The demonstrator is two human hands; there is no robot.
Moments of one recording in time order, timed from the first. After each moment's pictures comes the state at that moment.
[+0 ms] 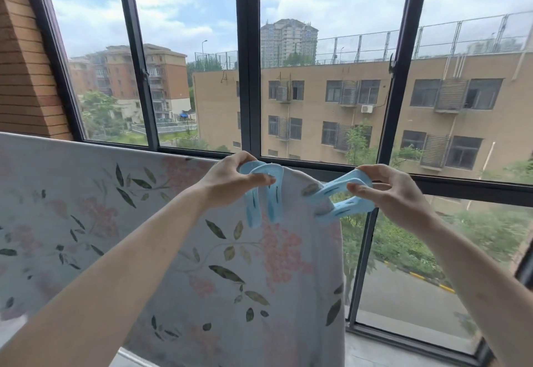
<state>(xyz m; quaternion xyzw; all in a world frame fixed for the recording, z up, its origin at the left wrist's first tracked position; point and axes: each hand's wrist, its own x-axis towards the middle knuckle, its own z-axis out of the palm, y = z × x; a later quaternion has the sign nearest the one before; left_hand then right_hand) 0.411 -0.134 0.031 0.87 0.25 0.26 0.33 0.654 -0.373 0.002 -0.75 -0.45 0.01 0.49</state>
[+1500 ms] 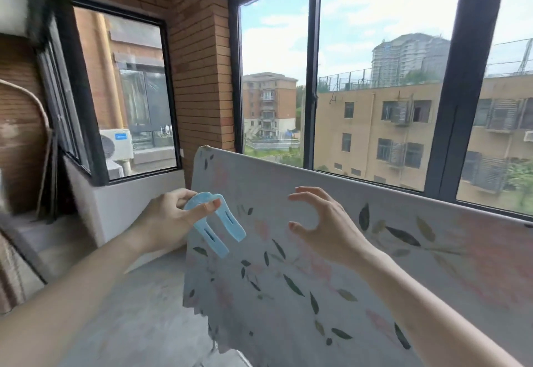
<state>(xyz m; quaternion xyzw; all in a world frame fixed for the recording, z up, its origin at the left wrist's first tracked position) -0.100 0.155 0.029 0.75 0.51 0.37 0.21 0.210 0.093 -0.001 -0.58 -0.72 0.01 0.38</state>
